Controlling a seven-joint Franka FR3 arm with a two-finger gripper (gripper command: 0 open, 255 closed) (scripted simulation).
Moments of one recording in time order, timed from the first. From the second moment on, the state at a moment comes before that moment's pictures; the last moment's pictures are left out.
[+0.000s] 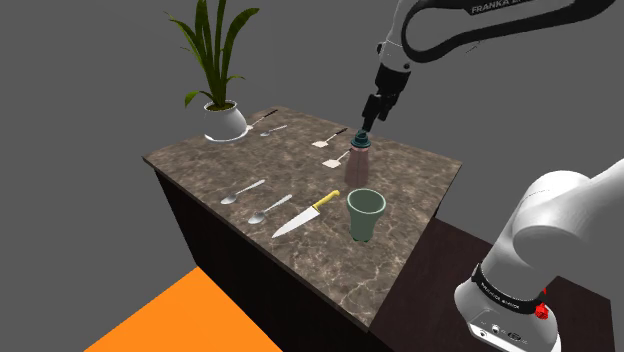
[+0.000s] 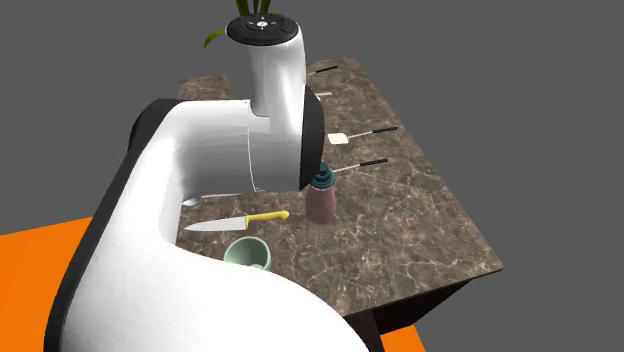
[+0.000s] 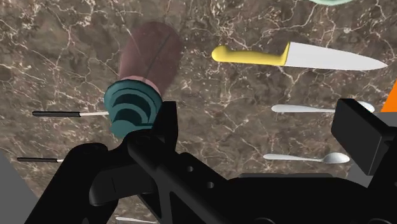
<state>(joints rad) -0.05 -0.58 -0.09 -2.43 -0.01 2.07 -0.17</state>
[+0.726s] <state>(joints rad) -0.09 -0.25 -0.23 -2.40 0.00 2.37 -0.33</state>
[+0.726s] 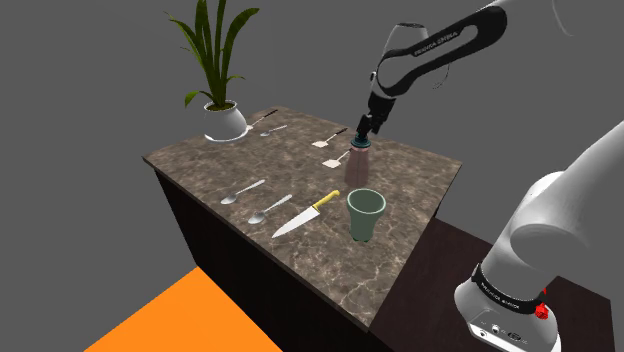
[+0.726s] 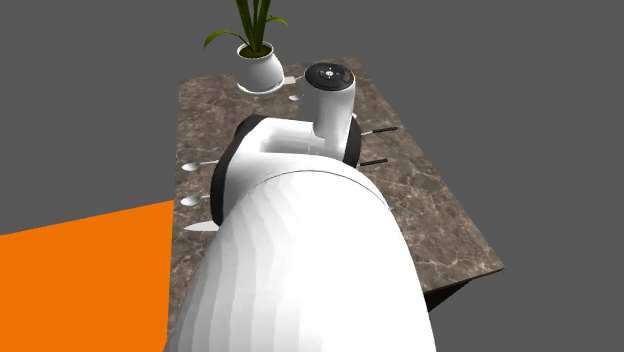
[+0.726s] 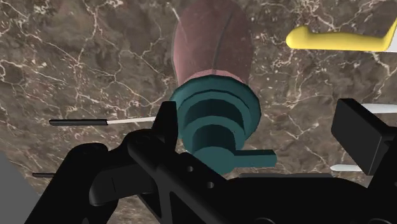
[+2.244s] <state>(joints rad) -0.09 -0.12 -0.27 -2.42 0.06 2.53 -0.40</state>
